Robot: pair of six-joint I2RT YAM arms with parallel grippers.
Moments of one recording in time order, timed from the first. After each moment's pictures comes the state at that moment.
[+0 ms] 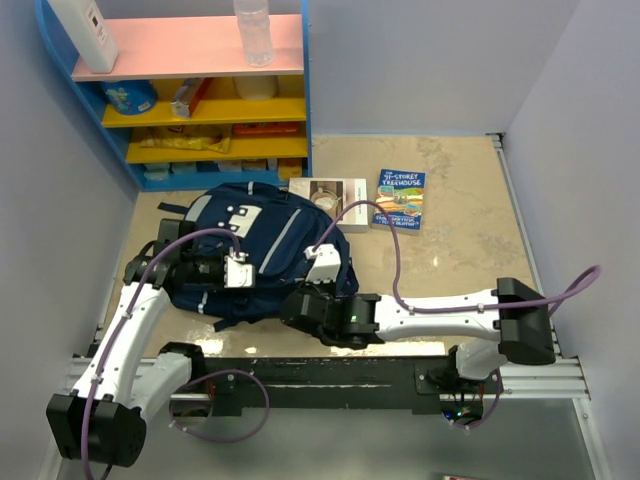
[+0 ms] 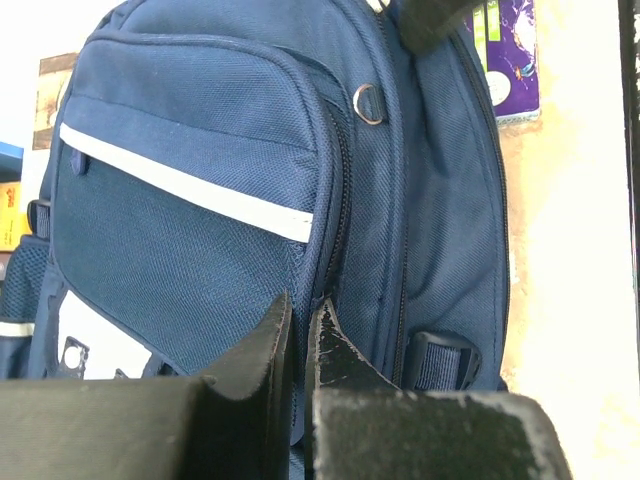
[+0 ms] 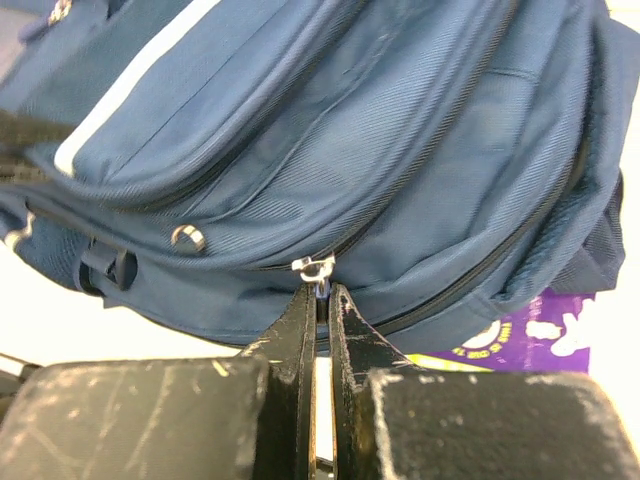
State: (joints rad) left arm -0.11 0.91 0.78 -0.89 0.85 1.35; right arm 1.43 1.54 1.09 -0.40 0.90 1.01
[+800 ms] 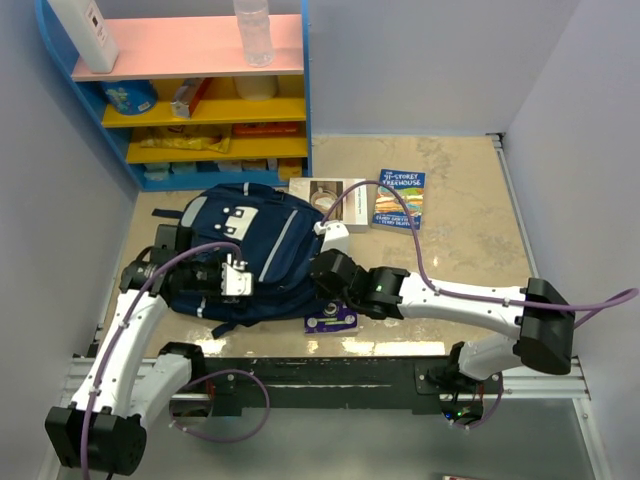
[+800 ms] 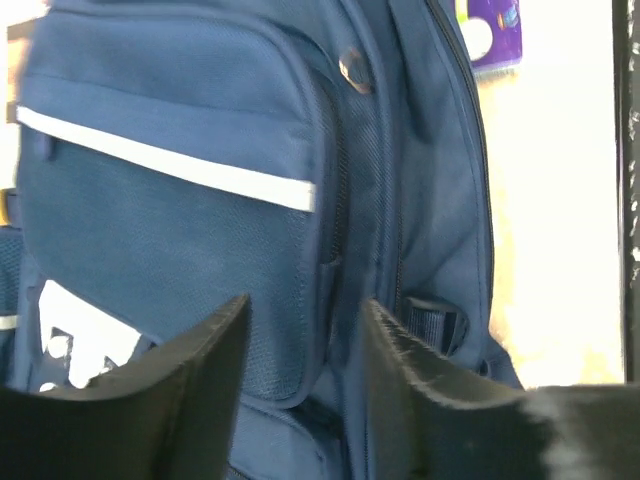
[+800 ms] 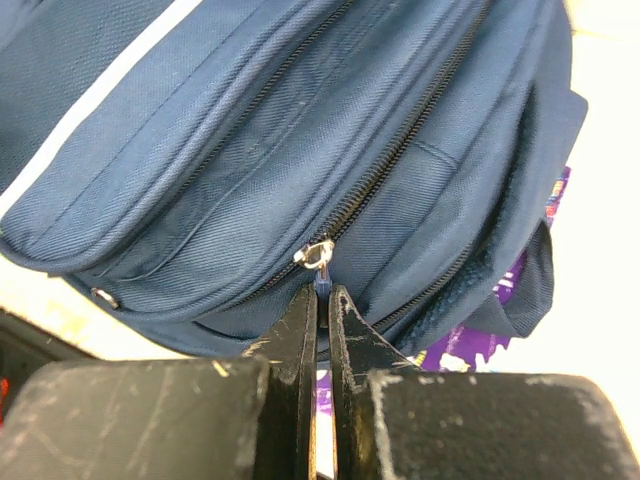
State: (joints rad) left arm -0.11 0.86 0.76 -0.96 0.79 1.42; right arm 1.18 1.40 1.00 -0.34 0.52 0.70
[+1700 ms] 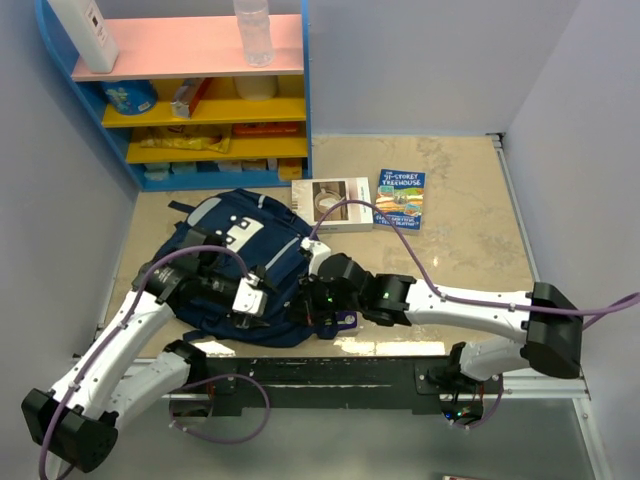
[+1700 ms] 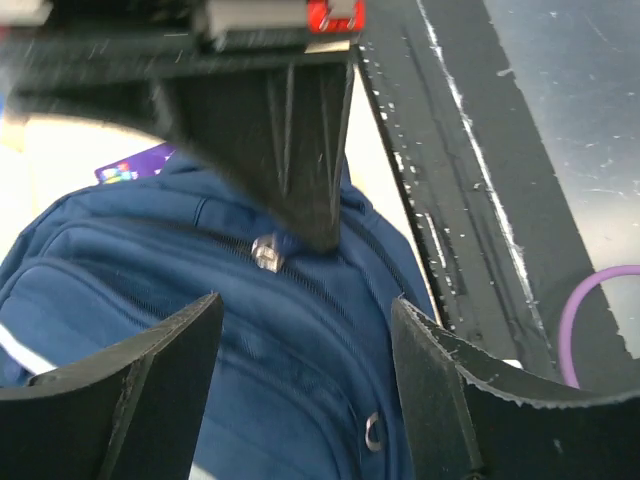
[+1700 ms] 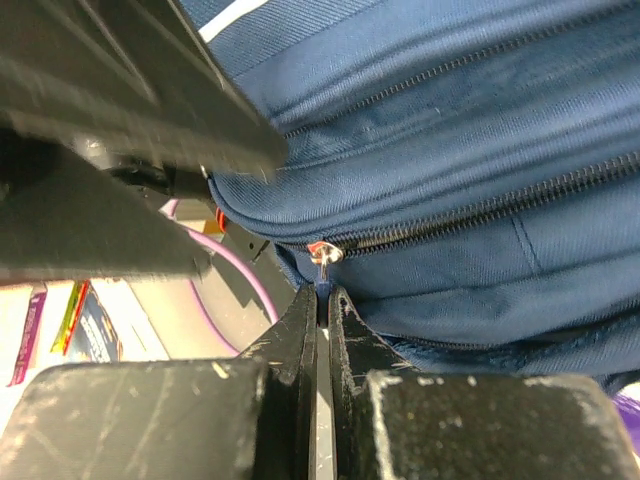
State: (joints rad) left arm -0.41 0.86 0.82 -1.01 0.99 1.22; right arm 1.19 1.33 0.89 -0.14 -0.05 0.79
